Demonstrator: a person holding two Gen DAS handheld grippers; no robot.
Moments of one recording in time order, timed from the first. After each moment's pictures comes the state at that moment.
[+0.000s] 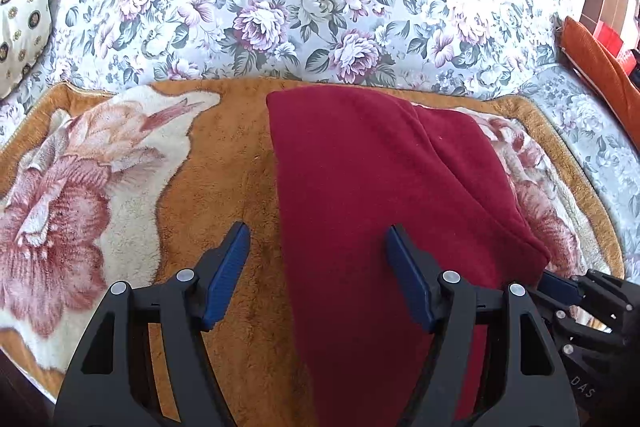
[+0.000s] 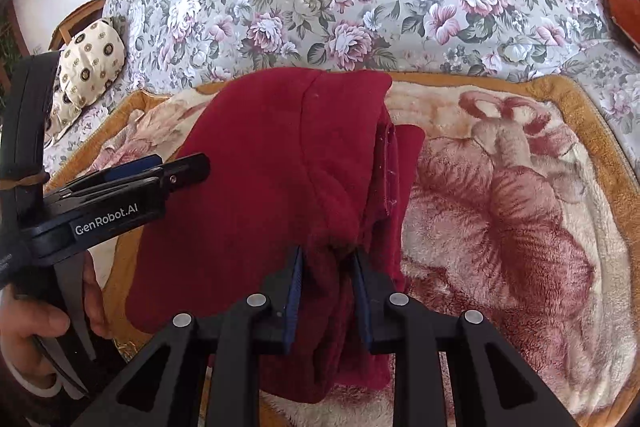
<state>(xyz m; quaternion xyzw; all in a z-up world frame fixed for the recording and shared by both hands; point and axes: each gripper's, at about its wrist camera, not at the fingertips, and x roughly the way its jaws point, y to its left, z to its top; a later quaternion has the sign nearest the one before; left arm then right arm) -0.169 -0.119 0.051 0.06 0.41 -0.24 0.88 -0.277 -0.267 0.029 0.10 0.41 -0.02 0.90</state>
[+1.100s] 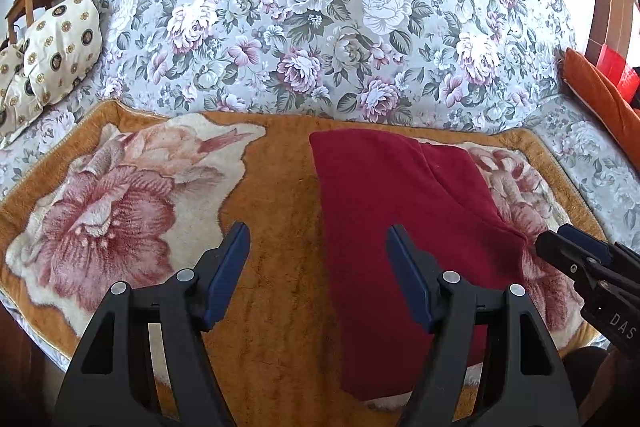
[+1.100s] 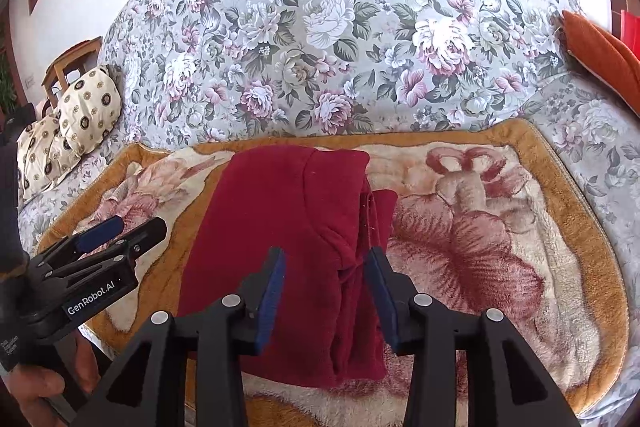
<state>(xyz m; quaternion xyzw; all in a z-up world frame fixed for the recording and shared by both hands) -0.212 -0.083 0.092 0.04 0.35 -0.19 0.92 -0.304 -0.259 0.085 0.12 0.34 -0.08 0.93</state>
